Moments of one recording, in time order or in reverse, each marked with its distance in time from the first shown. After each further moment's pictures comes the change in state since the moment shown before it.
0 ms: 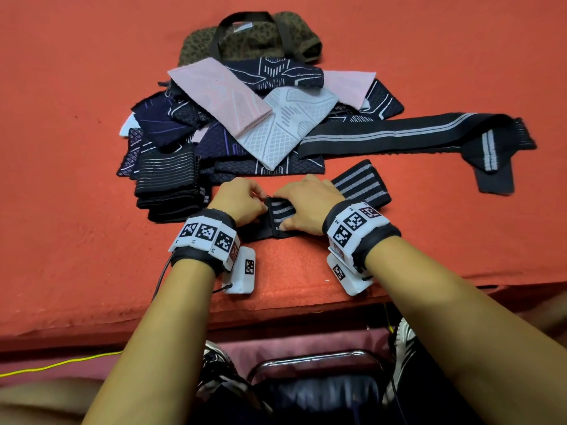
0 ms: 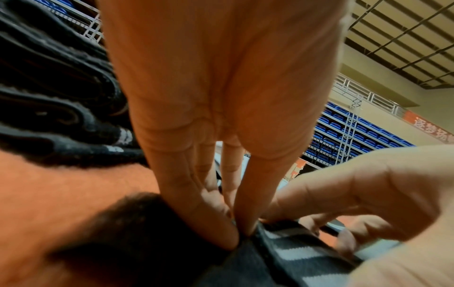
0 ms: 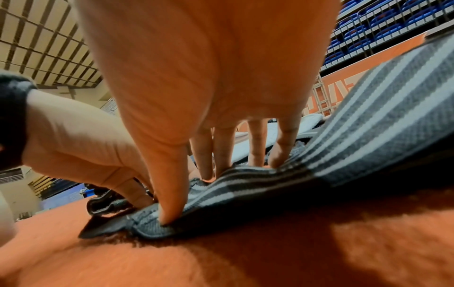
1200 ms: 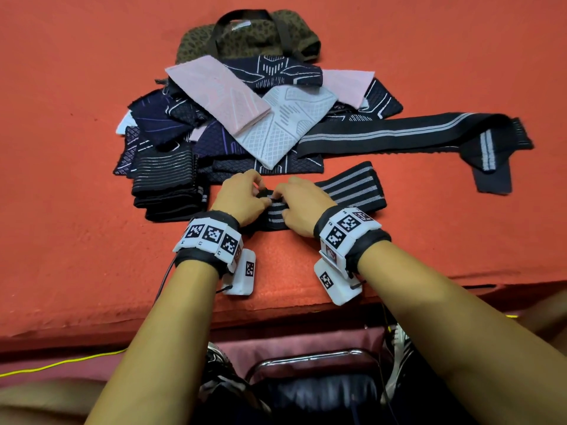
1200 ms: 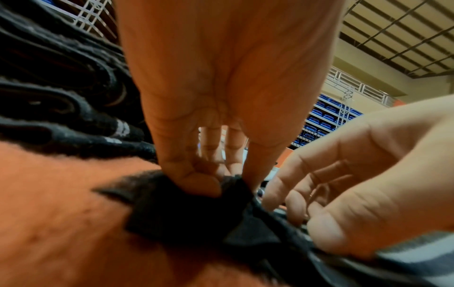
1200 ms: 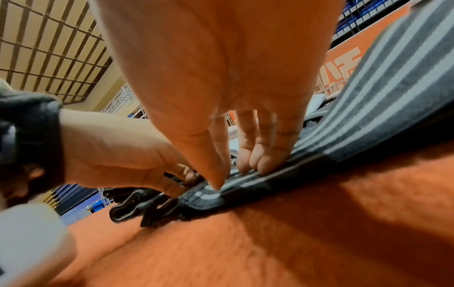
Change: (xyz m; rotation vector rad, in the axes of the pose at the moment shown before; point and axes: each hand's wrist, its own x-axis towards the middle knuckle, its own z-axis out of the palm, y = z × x) left_hand 0.011 -0.005 0.010 0.106 0.113 0.089; right_hand -0.003 -0.015 0.003 0.203 0.058 0.082
